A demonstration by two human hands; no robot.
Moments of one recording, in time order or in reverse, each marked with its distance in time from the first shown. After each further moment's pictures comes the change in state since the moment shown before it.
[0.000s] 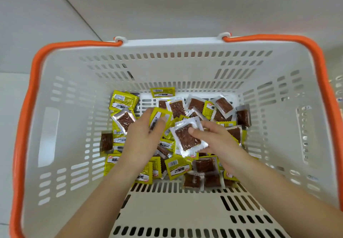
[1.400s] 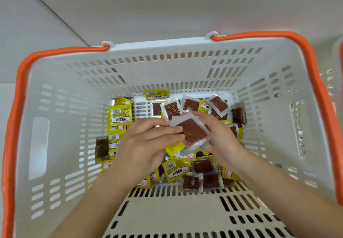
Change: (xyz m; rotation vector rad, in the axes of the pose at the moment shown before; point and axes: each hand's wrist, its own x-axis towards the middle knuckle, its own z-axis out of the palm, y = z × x) left_hand -0.006 0.006 -0.013 0.418 -0.047 0.857; right_hand -0.004 -0.017 -0.001 0.198 -0.038 0.029
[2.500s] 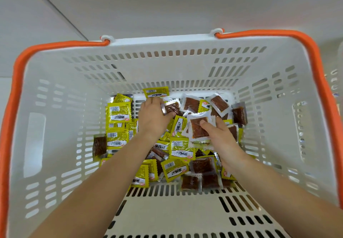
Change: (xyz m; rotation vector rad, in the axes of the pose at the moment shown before) left_hand 0.038 -0.070 0.095 0.053 -0.182 -0.864; right_hand 0.024 0.029 -0.013 -0.039 0.293 -0.020
